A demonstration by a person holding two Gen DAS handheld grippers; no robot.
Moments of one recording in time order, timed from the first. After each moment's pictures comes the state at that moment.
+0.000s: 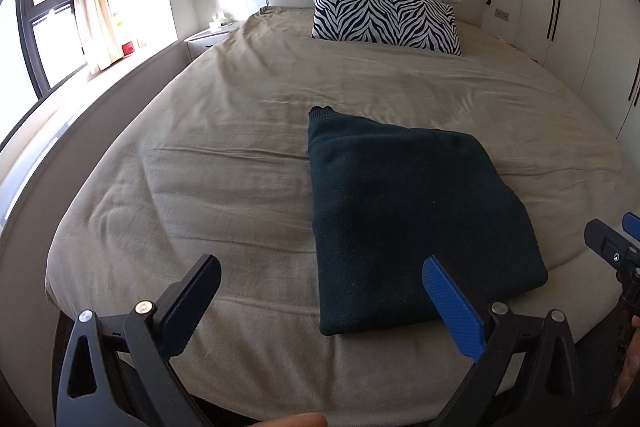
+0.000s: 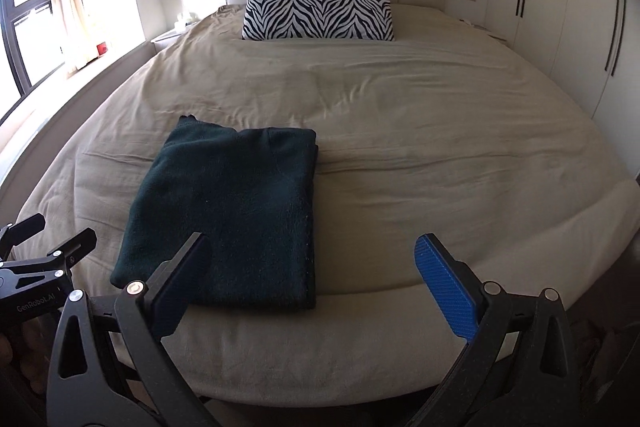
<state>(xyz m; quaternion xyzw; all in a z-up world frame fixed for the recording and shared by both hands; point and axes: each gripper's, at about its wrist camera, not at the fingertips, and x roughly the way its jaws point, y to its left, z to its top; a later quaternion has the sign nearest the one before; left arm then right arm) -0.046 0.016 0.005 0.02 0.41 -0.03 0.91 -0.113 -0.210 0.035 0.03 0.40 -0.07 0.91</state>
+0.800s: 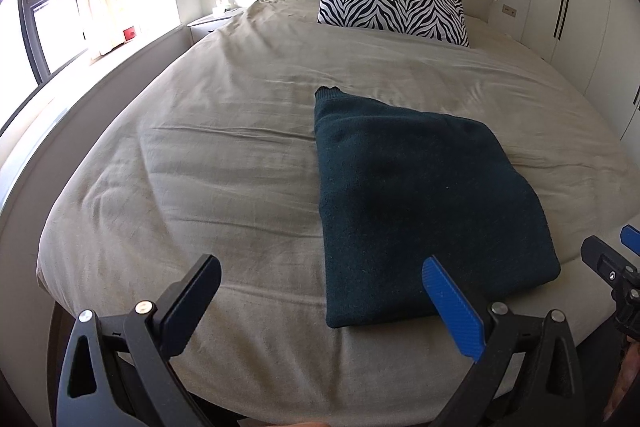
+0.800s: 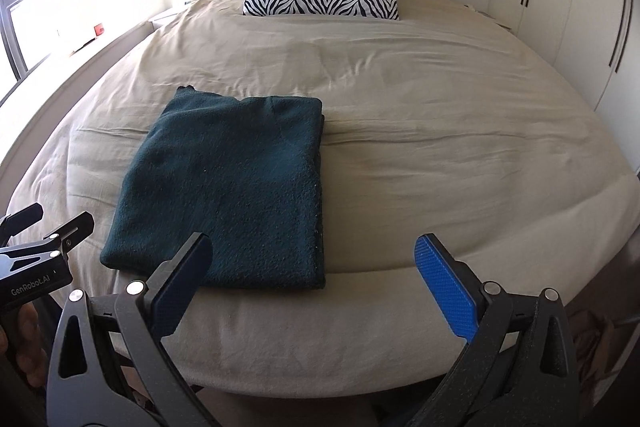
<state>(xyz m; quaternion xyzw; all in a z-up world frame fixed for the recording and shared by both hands) -0.040 0.025 -0.009 0.01 0.43 -0.02 0.90 -0.112 -0.203 0.023 0.02 0.43 -0.06 0.90</state>
